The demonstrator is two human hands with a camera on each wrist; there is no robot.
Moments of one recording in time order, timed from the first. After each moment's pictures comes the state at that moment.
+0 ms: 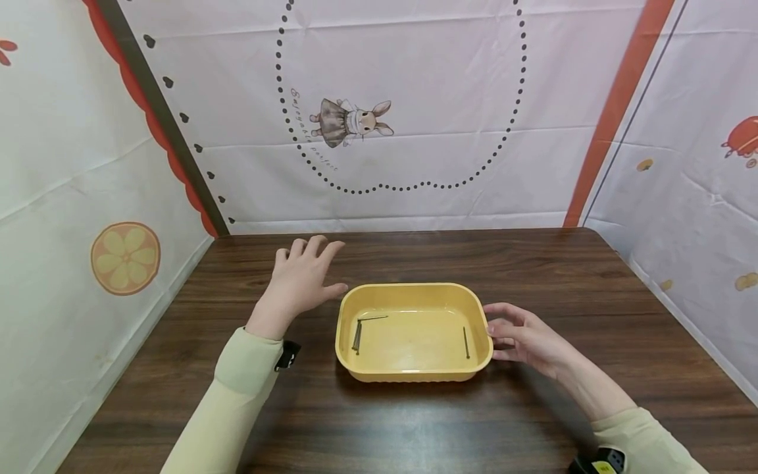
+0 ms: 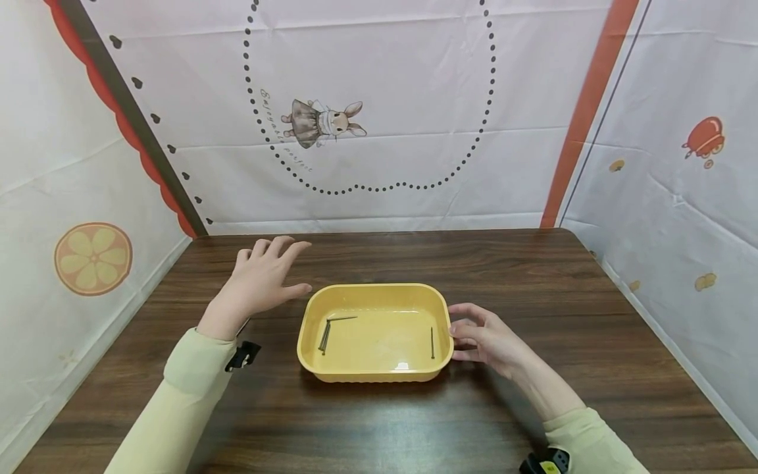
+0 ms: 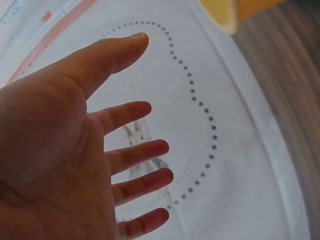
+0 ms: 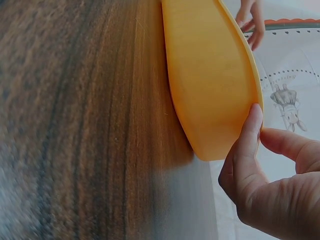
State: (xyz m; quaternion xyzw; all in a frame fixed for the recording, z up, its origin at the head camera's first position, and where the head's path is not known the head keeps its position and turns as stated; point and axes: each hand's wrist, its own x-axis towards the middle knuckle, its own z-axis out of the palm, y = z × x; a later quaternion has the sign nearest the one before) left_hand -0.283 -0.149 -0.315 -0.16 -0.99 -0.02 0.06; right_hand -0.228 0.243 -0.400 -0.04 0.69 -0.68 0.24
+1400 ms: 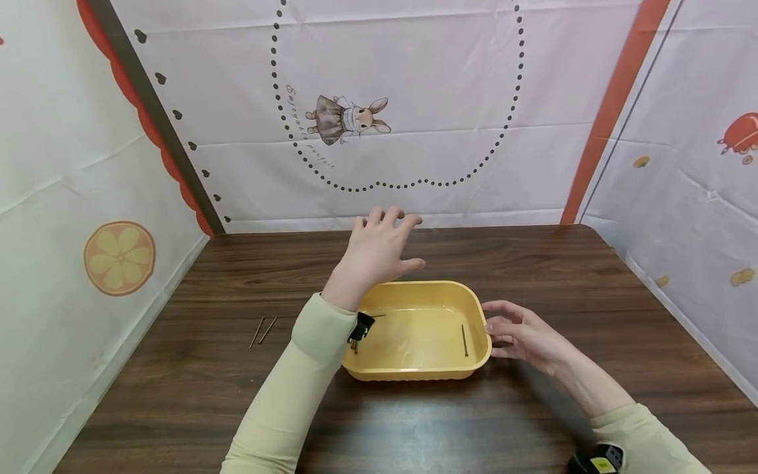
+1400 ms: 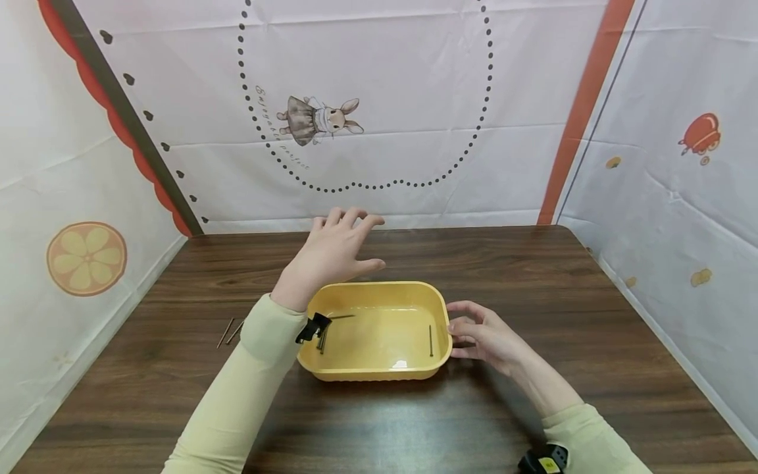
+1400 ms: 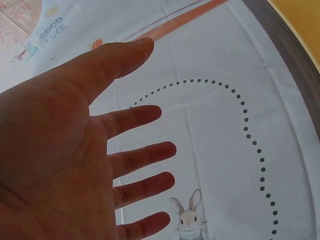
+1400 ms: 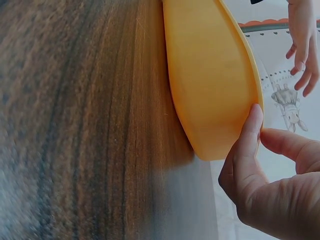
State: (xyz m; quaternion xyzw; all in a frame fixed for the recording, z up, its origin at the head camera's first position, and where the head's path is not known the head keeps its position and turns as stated) left_hand -0.291 -0.038 -0.270 -0.24 -0.97 -0.01 0.07; right_hand -0.228 0.241 -0.398 -0.02 0.71 -0.67 0.23
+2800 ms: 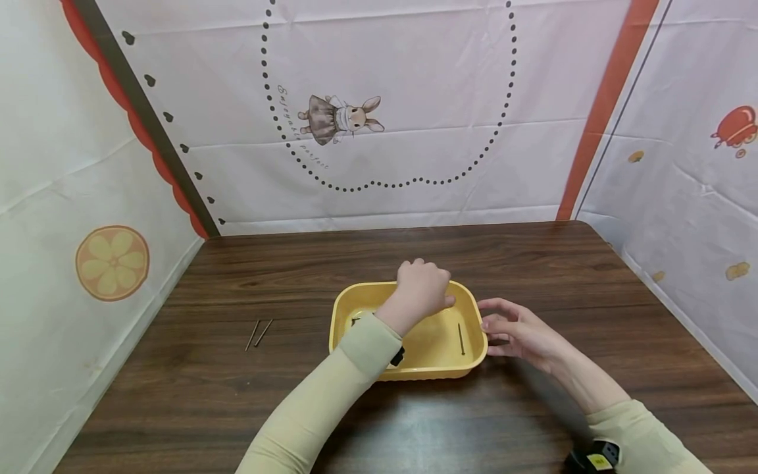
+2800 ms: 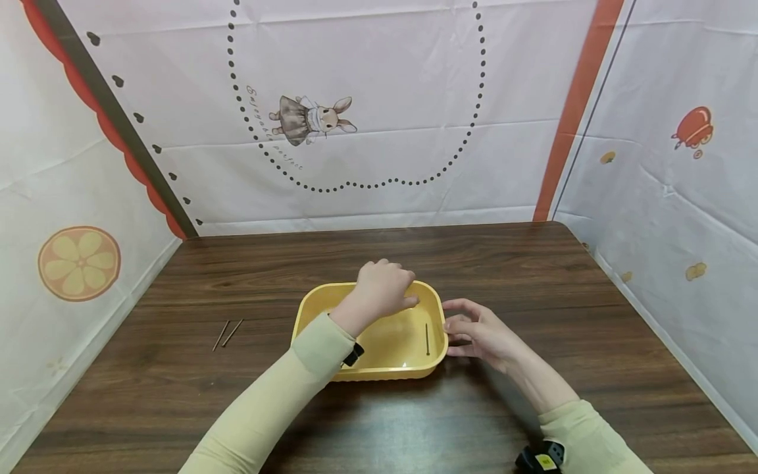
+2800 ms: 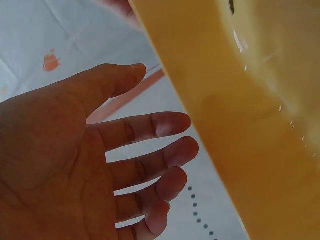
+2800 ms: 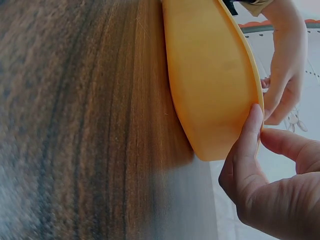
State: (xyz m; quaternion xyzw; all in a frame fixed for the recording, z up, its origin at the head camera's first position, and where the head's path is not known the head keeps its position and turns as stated) left_hand -0.289 0.039 -0.336 -0.25 -0.96 0.10 -0.01; right_hand -0.230 0.244 -0.400 -0.02 0.70 -0.67 0.24
